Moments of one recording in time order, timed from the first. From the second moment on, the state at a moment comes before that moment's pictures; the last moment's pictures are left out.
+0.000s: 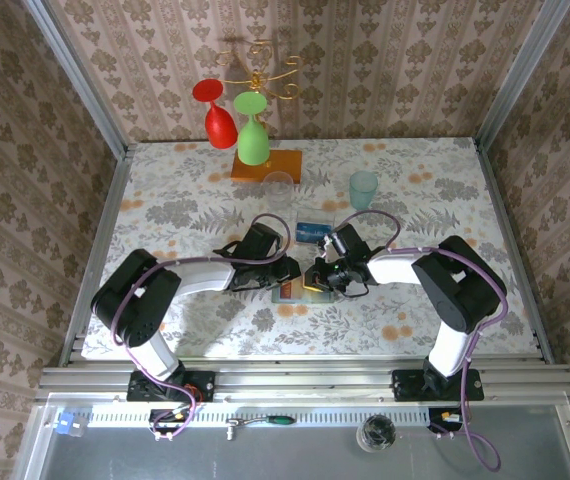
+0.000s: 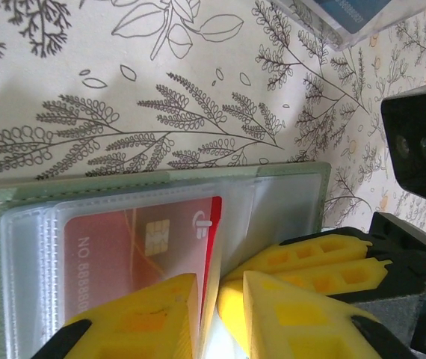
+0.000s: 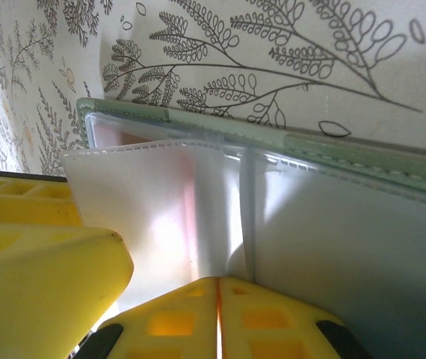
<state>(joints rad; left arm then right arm) -0.74 1.67 0.78 0.01 0.37 -0.97 0.55 1.77 0.78 0.01 -0.55 0.81</state>
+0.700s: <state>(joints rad) -0.77 1.62 0.78 0.00 0.37 -0.98 0.52 1.51 0.78 -0.16 -0.47 0.79</state>
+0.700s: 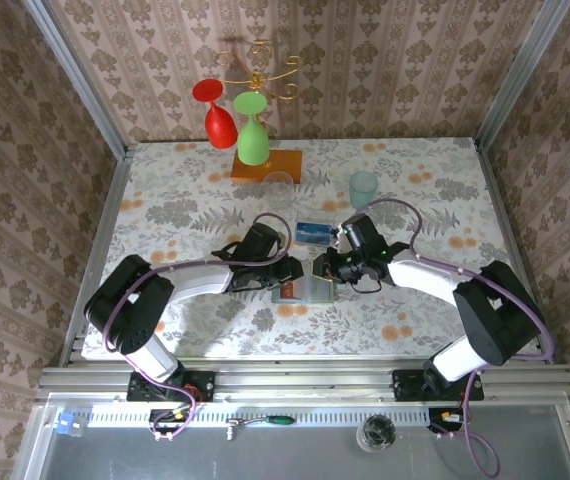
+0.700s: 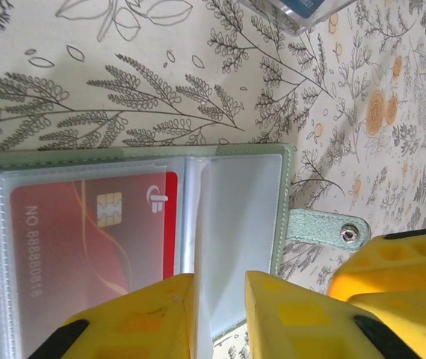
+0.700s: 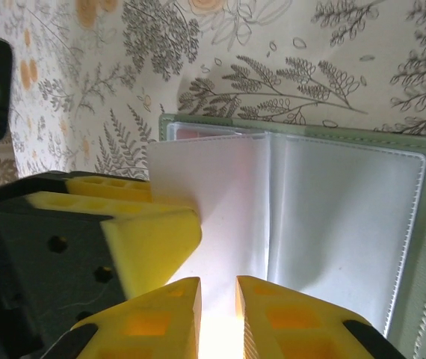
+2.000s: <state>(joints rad) -0.89 1.81 0.95 -0.01 0.36 -1.01 0.41 1.28 0.65 -0.25 -0.45 0.75</state>
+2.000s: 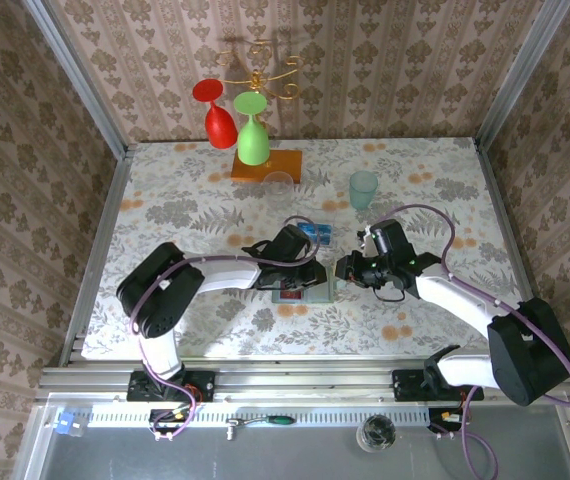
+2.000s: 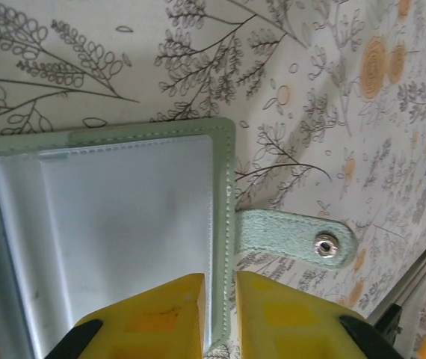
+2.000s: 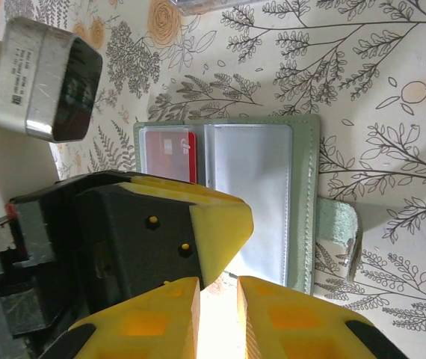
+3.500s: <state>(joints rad) -0.70 1.32 0.49 0.02 0.29 -1.01 0.58 1.72 0.92 -0.21 -0.49 0.79</state>
